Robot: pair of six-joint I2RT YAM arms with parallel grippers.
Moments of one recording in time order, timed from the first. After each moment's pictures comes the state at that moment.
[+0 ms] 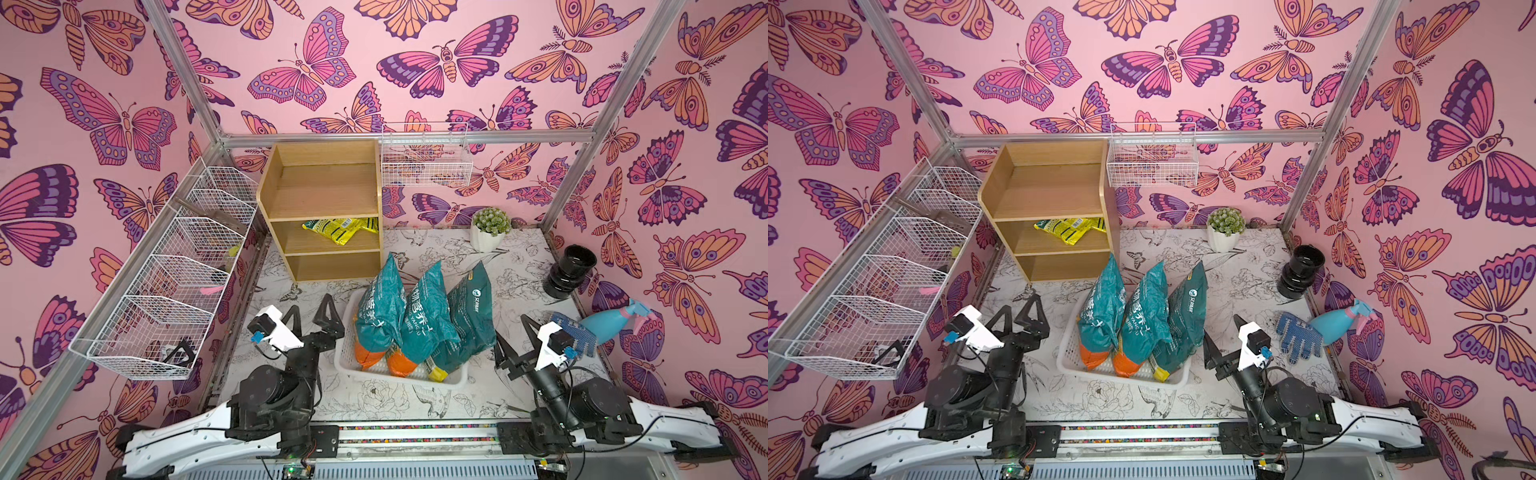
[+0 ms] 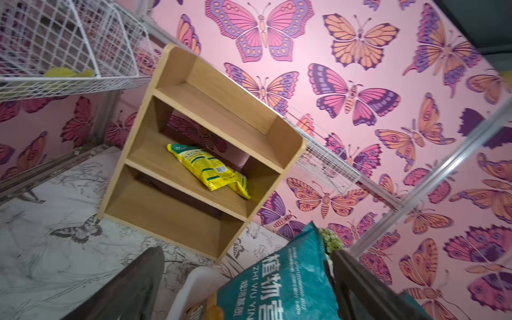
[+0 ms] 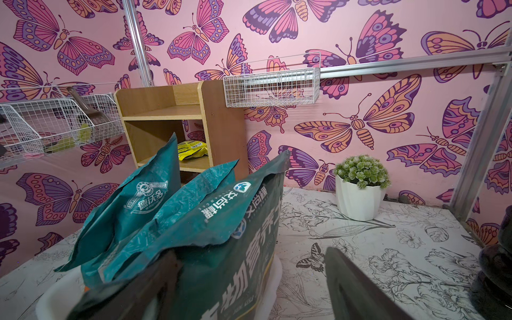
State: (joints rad) left arm -1.20 0.40 0.56 0.09 -1.24 -0.35; right arm 1.56 0.18 0.43 -0.05 1.07 -0.08
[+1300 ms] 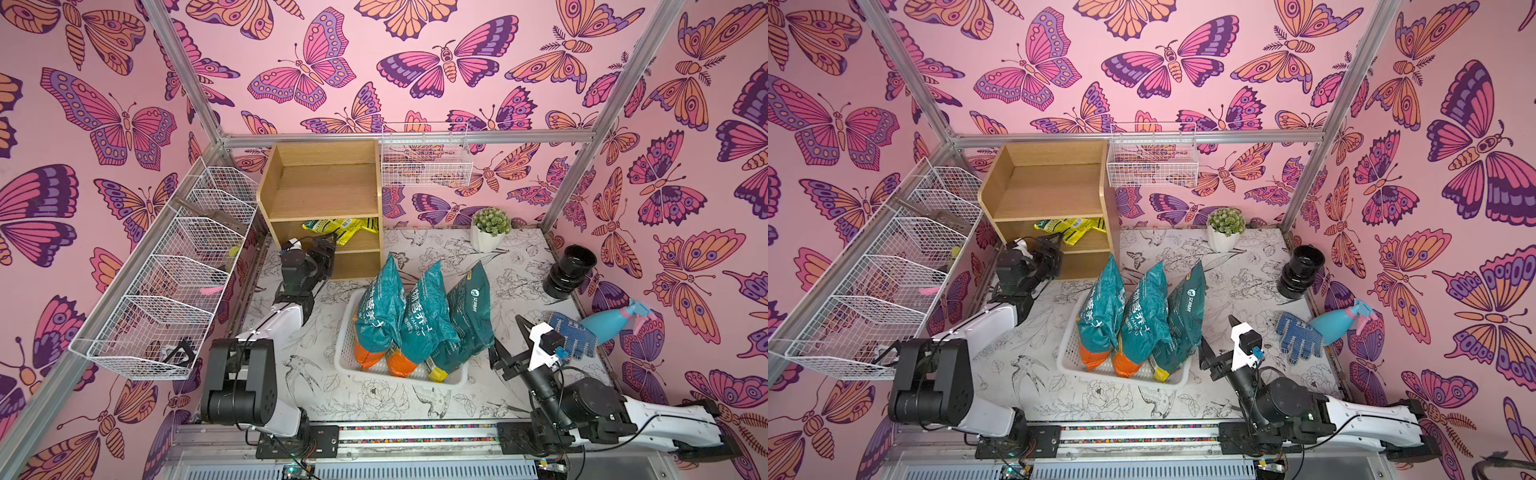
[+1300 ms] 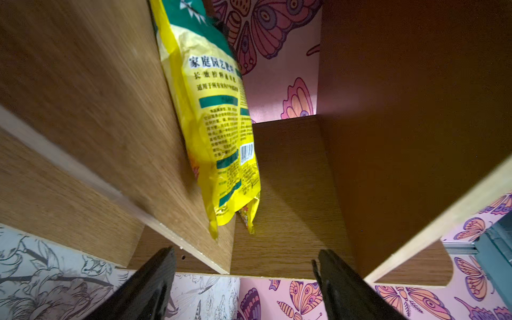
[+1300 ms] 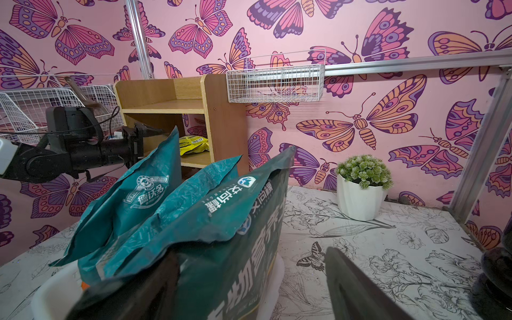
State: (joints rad) left arm -0.04 1.51 0.84 0.54 0.30 -1.34; right arm 1.56 0.24 0.42 -0.02 1.07 -0.09
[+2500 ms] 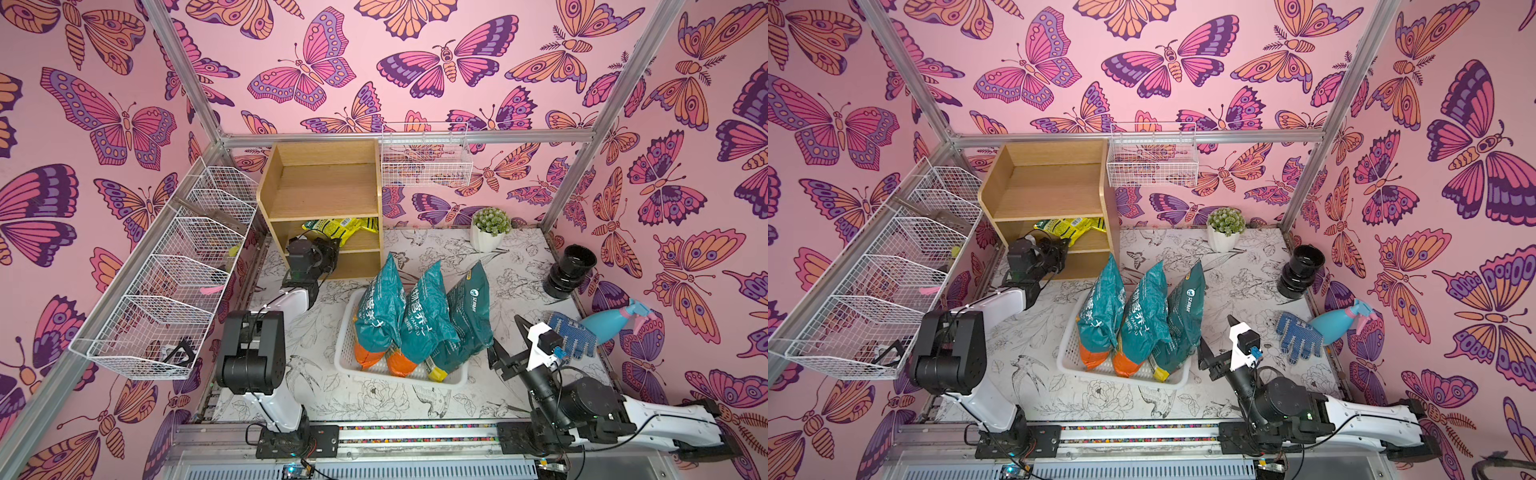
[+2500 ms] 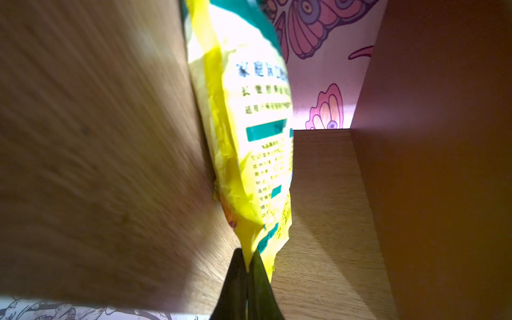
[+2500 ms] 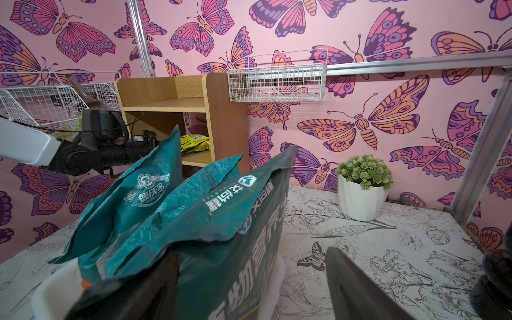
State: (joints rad) left arm -0.05 1.68 0.98 0.49 0.32 -1.37; right arm 1.56 0.24 0.42 -0.02 1.07 -0.09
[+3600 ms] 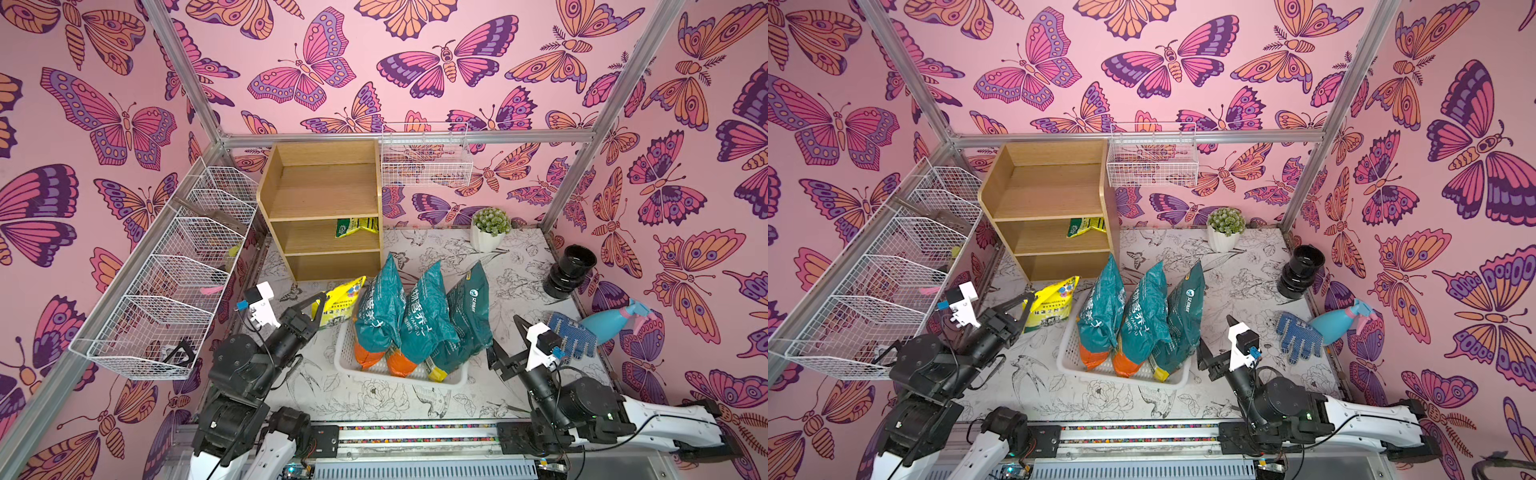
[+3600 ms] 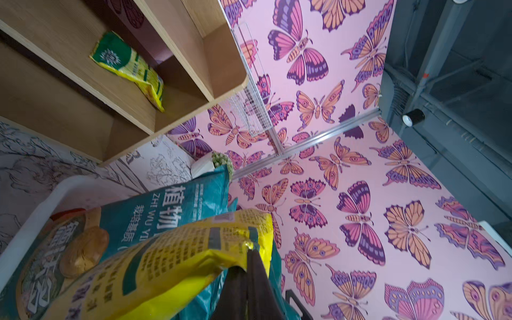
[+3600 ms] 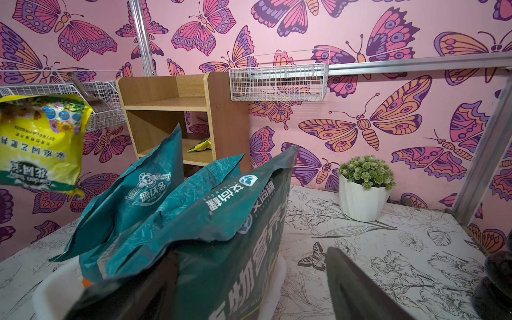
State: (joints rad) left arm -0.29 0.37 0.81 -0.42 0.28 -1.10; right arm 1.55 0.25 0.42 -0.02 1.06 -0.09
